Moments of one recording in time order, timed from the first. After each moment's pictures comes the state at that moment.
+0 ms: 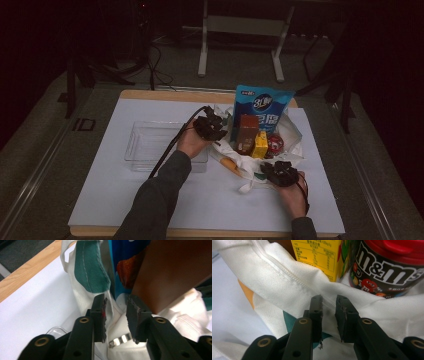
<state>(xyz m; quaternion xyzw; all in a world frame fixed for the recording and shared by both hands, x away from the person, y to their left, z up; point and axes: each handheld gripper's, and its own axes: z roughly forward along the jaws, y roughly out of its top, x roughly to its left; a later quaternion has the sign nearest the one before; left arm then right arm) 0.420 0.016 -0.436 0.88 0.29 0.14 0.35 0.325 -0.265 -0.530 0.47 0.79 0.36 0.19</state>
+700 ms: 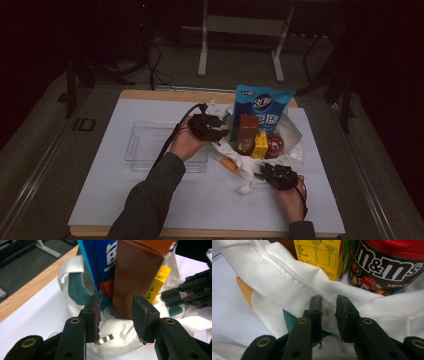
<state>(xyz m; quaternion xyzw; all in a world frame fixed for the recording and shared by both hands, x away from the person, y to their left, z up) 0.393 0.028 -0.400 0.87 0.25 0.15 0.41 0.317 -0.263 -0.535 0.47 0.78 0.37 0.21</state>
